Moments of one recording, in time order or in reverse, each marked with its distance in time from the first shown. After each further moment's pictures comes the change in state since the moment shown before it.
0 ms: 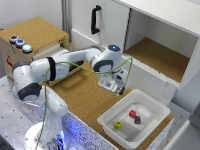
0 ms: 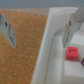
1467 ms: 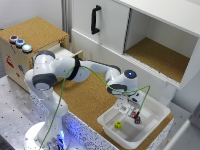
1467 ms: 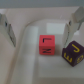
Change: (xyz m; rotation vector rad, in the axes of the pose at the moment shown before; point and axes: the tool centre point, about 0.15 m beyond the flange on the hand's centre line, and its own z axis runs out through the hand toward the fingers) arm 0.034 0.075 0.127 0.004 0.071 0.128
